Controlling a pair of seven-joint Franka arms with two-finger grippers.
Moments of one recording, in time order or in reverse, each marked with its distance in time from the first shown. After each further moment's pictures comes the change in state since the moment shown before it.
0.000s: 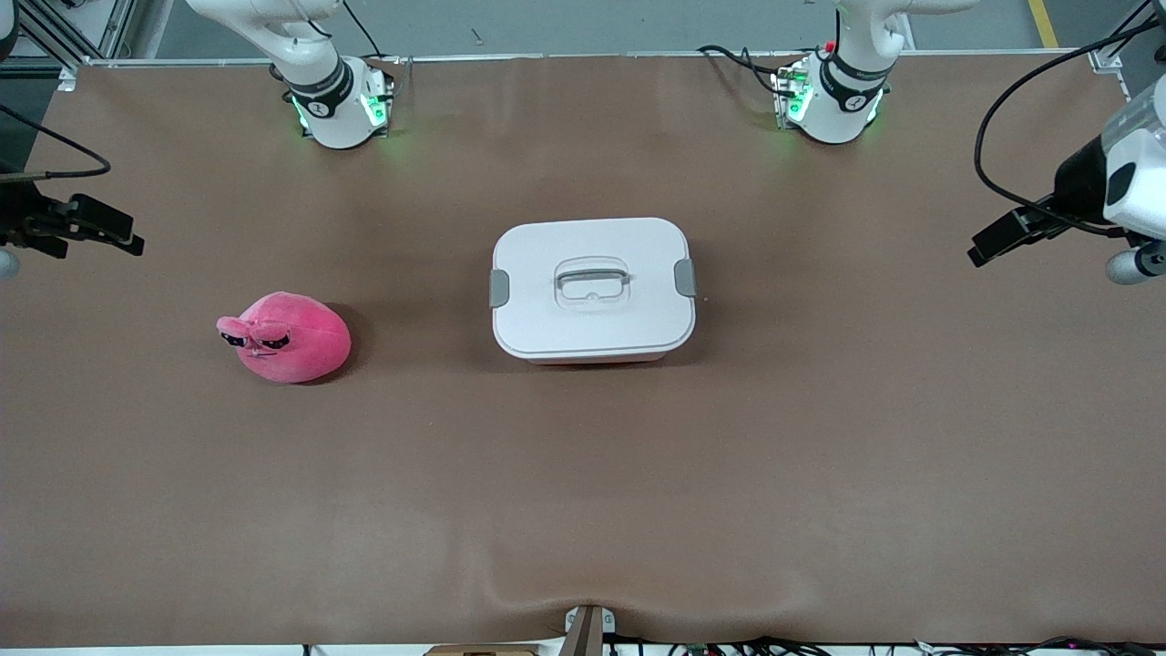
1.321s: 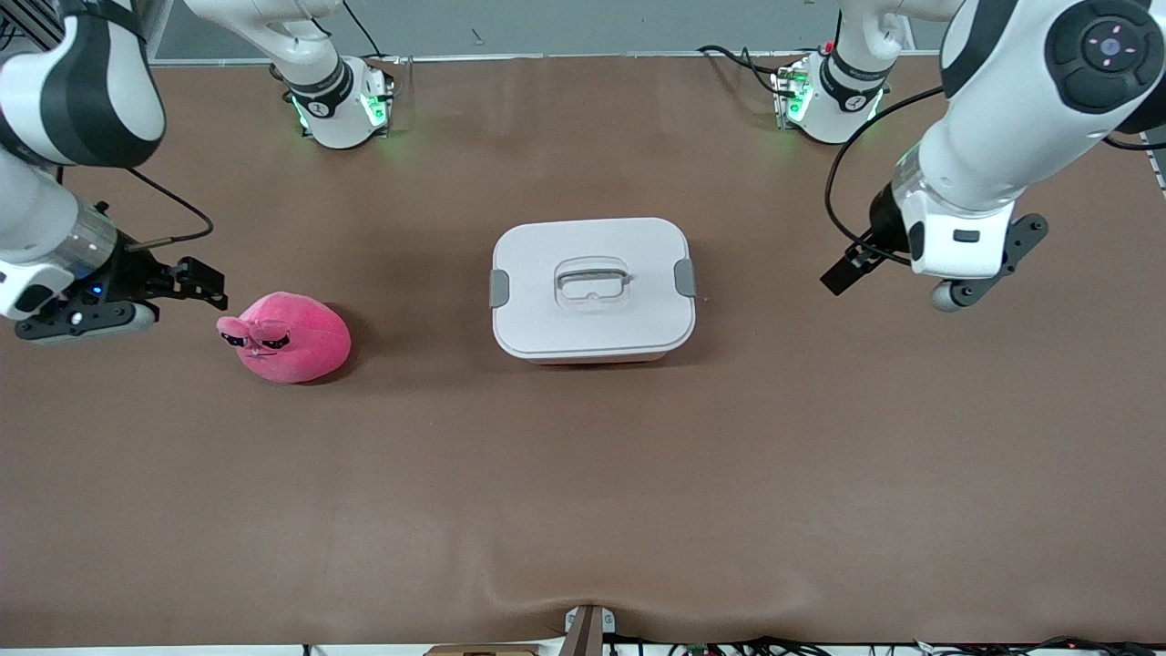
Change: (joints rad) left arm -0.246 0.125 -0.006 0.043 -0.029 0.046 -0.584; right arm 0.069 0.015 0.007 -0.319 0.000 0.425 -0.094
